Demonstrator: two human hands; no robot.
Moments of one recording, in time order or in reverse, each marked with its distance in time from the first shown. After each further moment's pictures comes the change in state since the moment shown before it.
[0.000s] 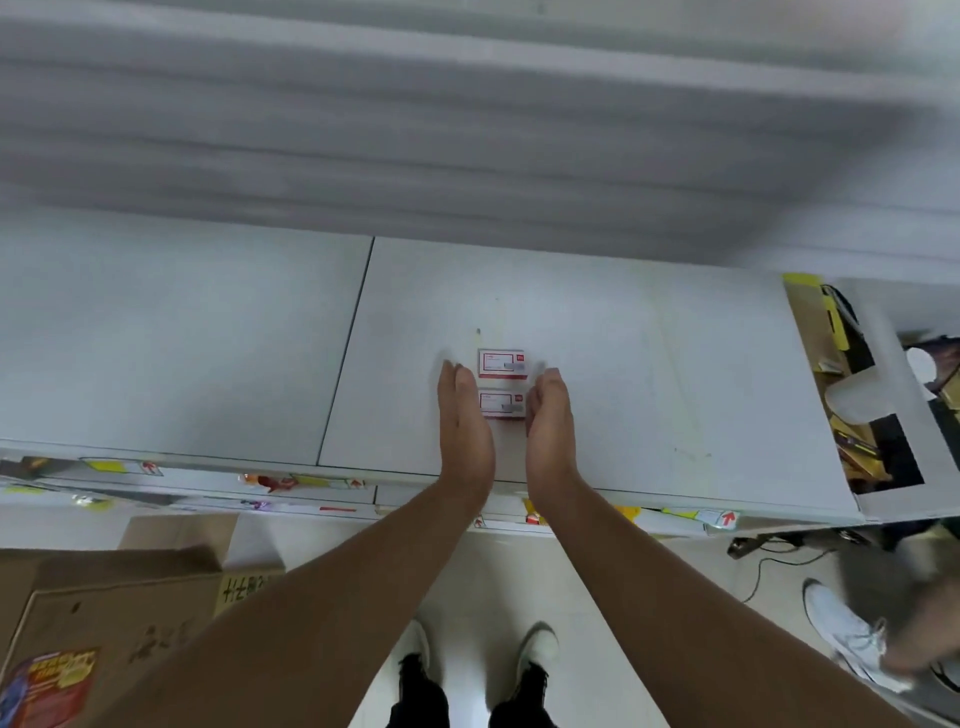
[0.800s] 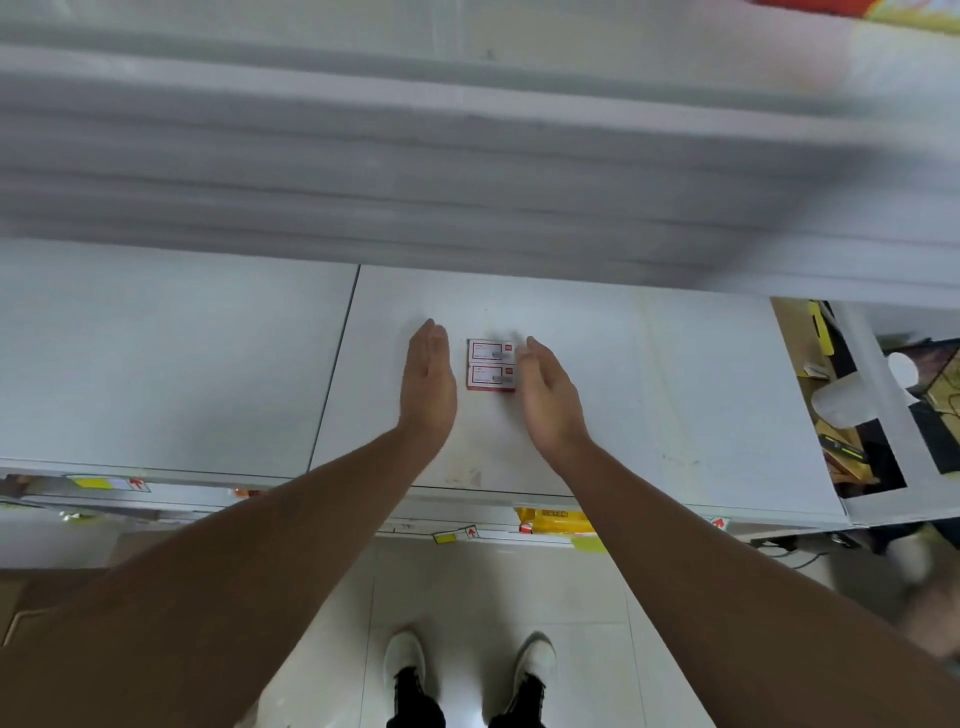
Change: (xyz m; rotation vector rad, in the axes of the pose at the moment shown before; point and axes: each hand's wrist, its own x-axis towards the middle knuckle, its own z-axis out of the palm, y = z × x) left_hand 0.038 0.067 -0.006 0.310 -0.024 0.079; right_hand 0.013 -0.053 -0.008 -0.508 -0.100 -0.225
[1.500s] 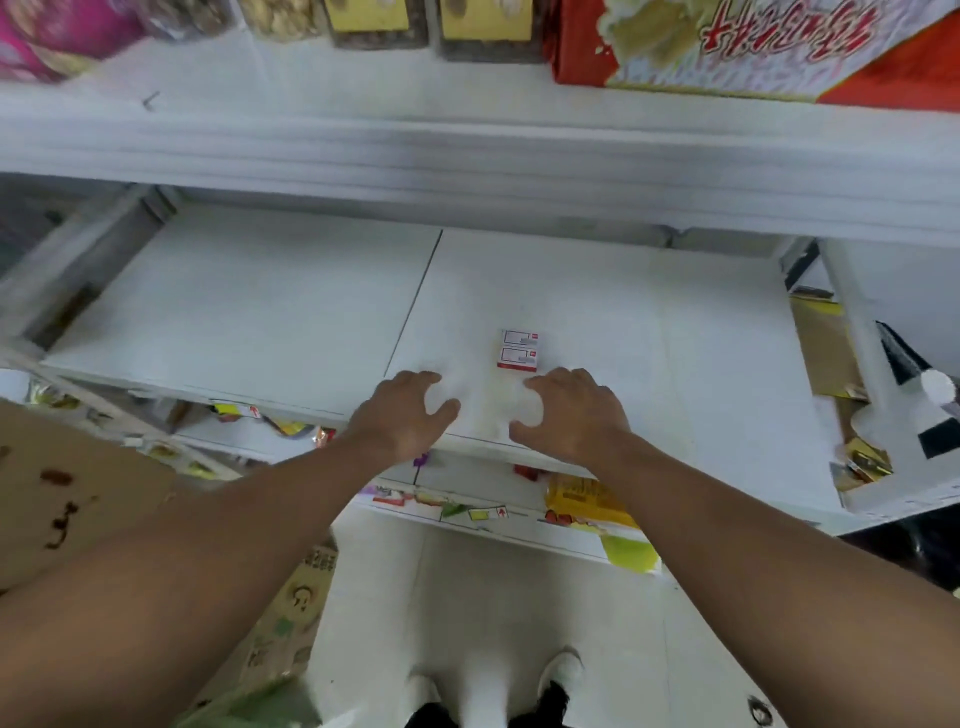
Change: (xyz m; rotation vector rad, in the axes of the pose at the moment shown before) left_hand -0.143 0.027 -0.089 1.141 -0.108 0.095; right_hand -0.093 -0.027 -0.076 -1.085 -0.343 -0.395
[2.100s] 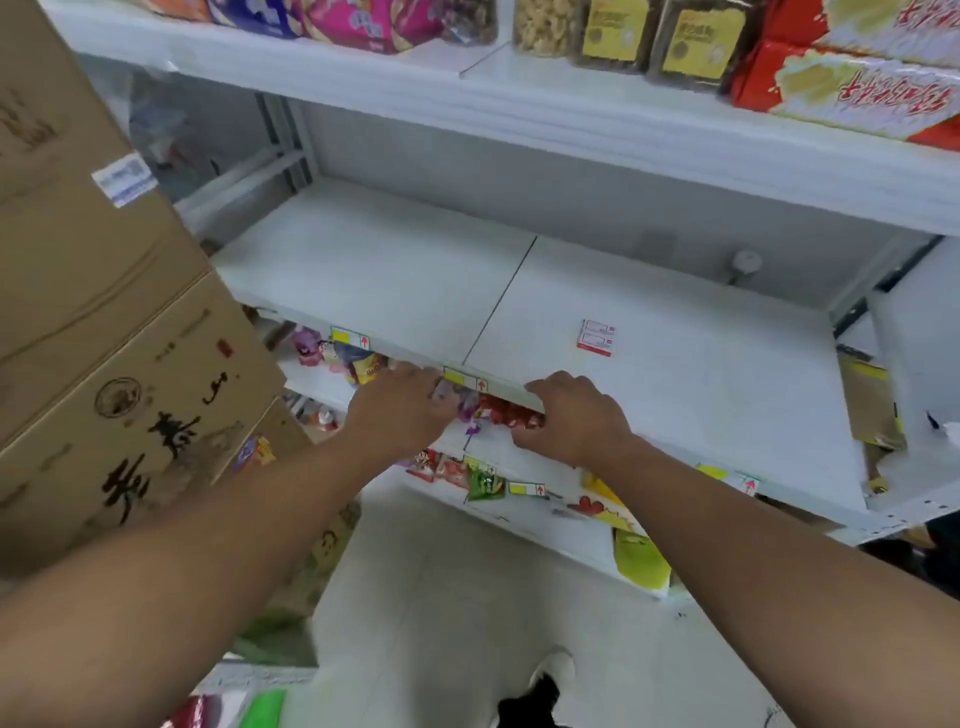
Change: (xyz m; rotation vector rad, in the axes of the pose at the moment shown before) left_hand -0.180 -0.104 -0.014 0.076 0.255 -0.066; right_hand -0.117 -0.144 0.020 -0.105 0.023 -0.156
